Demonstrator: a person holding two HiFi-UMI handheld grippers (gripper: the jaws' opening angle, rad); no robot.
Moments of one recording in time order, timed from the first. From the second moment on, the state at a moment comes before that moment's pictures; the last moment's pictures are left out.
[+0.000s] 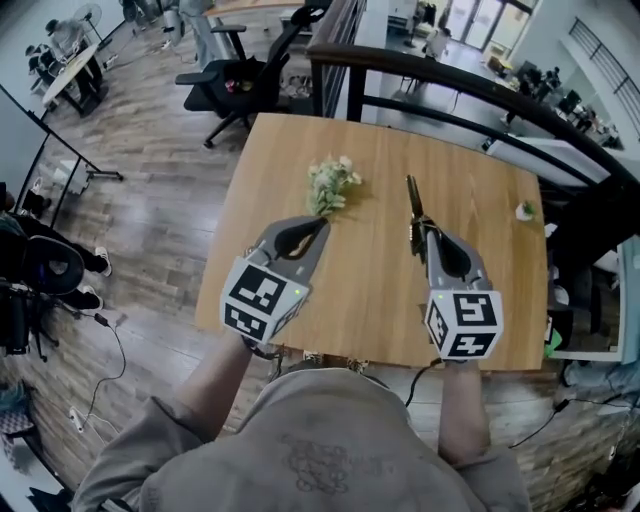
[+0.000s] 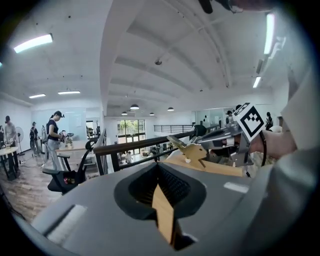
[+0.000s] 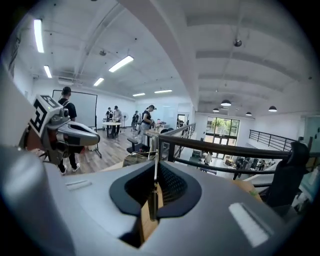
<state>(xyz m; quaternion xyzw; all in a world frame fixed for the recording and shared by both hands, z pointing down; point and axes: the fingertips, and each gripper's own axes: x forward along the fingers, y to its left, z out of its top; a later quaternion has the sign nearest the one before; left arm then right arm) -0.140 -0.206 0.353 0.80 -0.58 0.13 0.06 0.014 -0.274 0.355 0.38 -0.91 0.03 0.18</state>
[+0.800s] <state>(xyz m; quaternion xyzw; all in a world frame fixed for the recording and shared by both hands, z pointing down) -0.115 -0.181 0.280 0.81 -0.58 0.05 0.02 0.107 -0.220 0.273 0.43 -0.90 0.03 0.07</state>
